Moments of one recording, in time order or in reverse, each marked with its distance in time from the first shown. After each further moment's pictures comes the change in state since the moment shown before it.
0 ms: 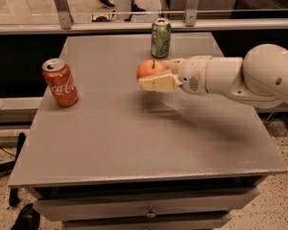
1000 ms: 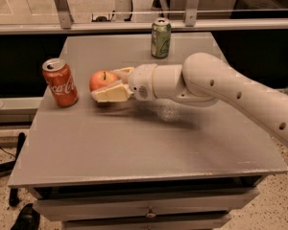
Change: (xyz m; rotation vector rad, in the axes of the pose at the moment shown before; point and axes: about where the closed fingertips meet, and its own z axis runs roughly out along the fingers) arm -0.001 0.069 0.112 -0.206 -0.040 -0.073
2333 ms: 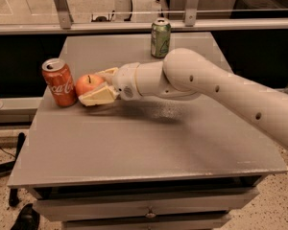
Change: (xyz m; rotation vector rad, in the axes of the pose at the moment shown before) arm 0.001 0.015 0.042 -0.066 0.053 -0.088
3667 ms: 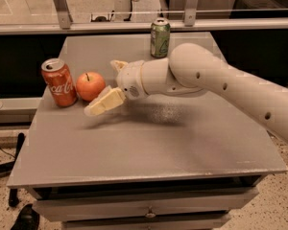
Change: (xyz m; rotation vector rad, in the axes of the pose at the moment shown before) arm -0.001 0.006 -0.015 -0.019 0.034 -0.045
